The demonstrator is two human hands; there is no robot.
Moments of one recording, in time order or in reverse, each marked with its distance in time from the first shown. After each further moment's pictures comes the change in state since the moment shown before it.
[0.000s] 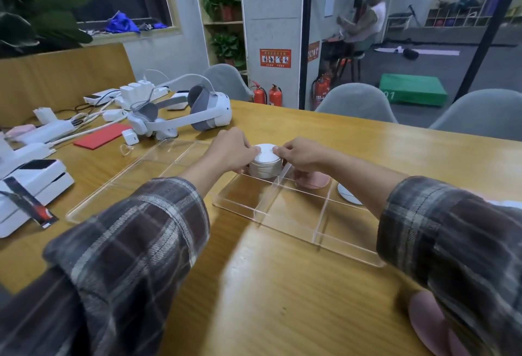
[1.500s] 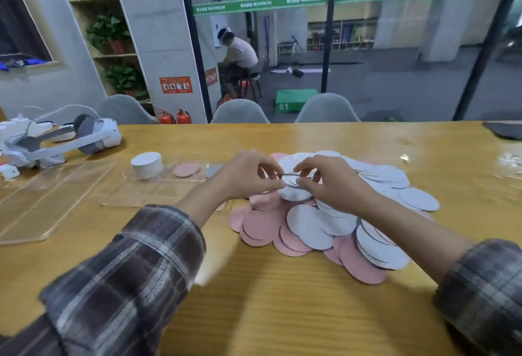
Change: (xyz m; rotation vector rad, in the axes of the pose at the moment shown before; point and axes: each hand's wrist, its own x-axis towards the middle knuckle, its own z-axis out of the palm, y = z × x) left_hand -0.202 0.224 0.083 -0.183 -0.266 0.776; right_hand -0.383 0.157 -0.069 -0.197 0.577 -0.061
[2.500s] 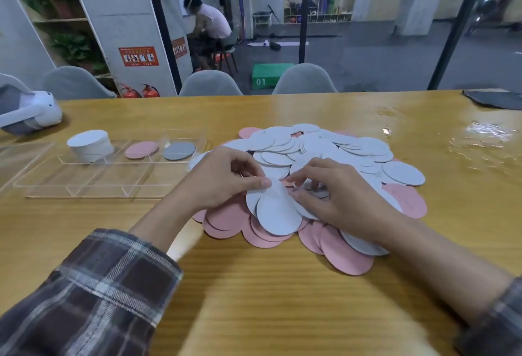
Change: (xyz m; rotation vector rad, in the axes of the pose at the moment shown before) left_hand -0.014 0.002 0.041 -0.334 -0.031 -0.133; right_hand -0.057 0.044 0.017 0.079 0.040 -0.094
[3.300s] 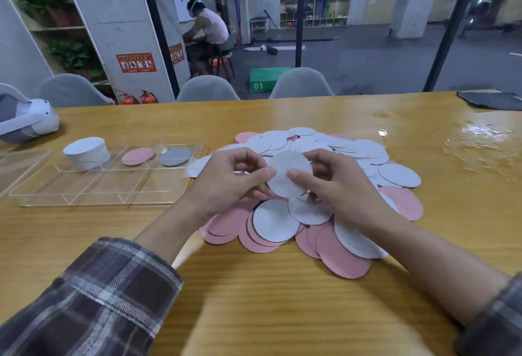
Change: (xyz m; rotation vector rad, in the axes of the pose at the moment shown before) left_hand -0.003 0.015 0.020 -0.471 0.067 -0.038; right_hand 0.007 -0.015 -0.005 0.605 0.129 0.327
